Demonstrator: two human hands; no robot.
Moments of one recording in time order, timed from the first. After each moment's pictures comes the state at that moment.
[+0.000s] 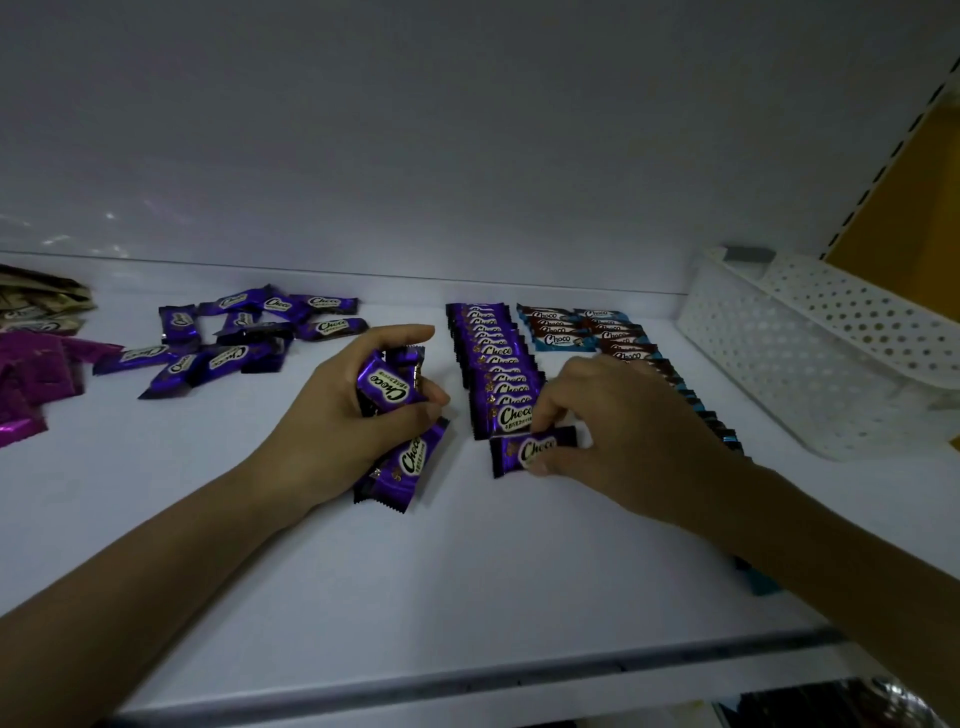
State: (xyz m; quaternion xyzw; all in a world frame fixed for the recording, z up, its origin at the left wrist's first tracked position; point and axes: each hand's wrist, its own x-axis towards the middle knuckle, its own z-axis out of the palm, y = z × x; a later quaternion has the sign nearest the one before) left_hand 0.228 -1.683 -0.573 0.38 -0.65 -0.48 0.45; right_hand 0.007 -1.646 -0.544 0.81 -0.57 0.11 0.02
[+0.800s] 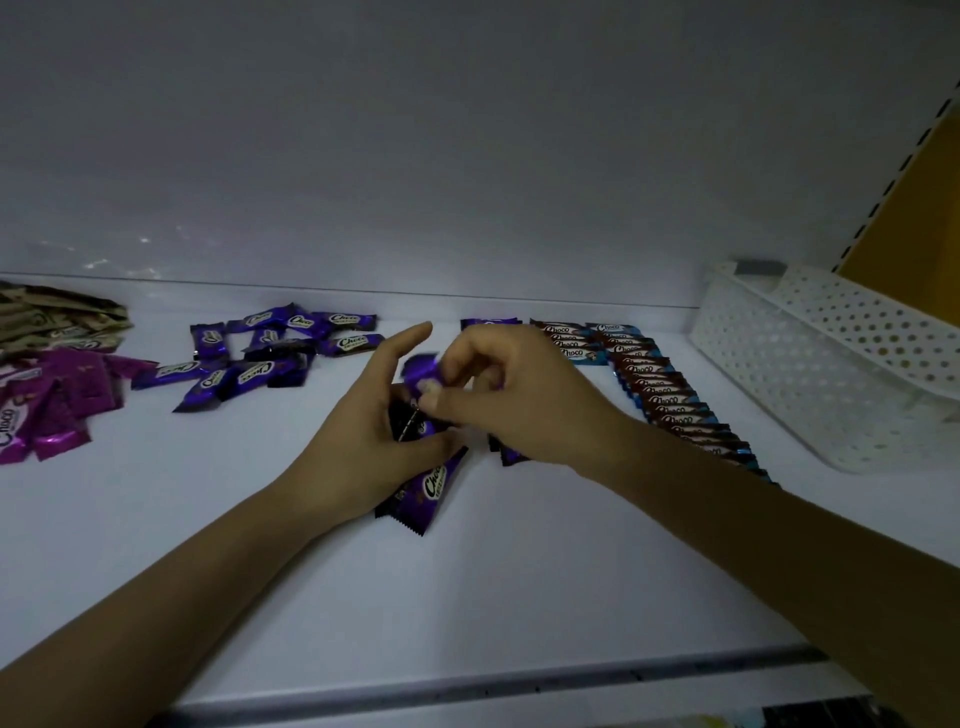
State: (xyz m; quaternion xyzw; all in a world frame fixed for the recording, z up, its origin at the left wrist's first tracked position) left_hand 0.228 -1.684 -0.579 0.37 -0.68 -0.45 0.44; right_hand 0.074 -1.674 -0.528 0.75 -0.48 0.35 -0.28
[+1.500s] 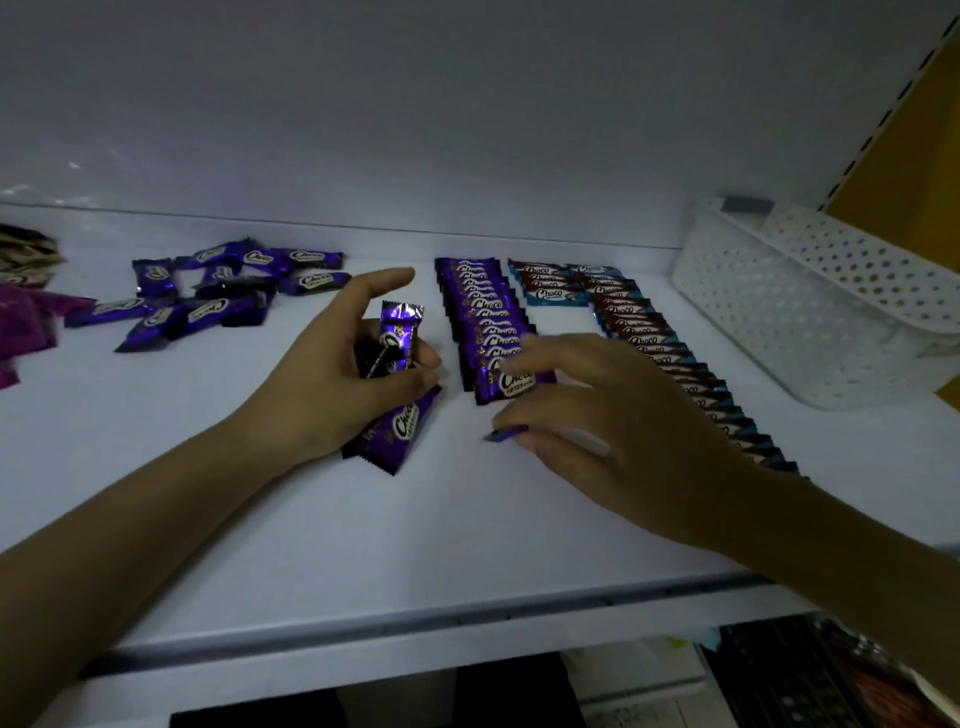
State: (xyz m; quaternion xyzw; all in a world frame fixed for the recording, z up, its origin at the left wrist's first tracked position) left_hand 0.225 -1.683 -0.579 0.39 -0.70 -0.43 0.43; right_hand 0.009 -1.610 -0.551 0.87 -0.45 0.19 0.05
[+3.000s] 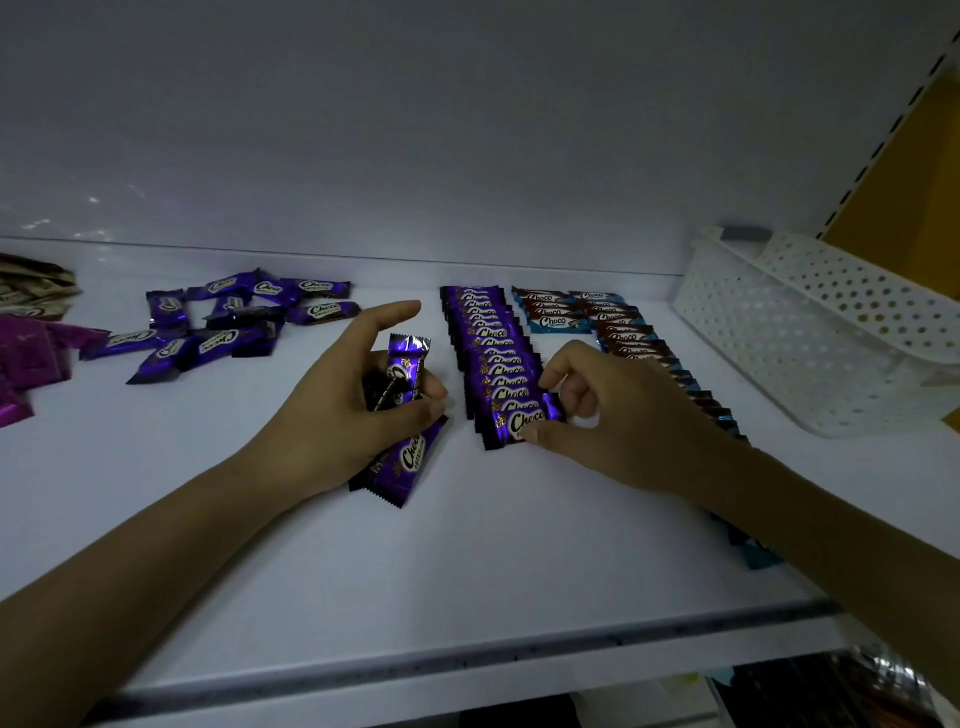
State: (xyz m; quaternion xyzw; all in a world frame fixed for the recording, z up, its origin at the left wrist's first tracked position) left_hand 0.225 -1.684 -0.580 0.39 -0.70 -0.43 0.43; right_hand -0.004 -1.650 -0.558 0.77 -0.59 0.21 -0.07
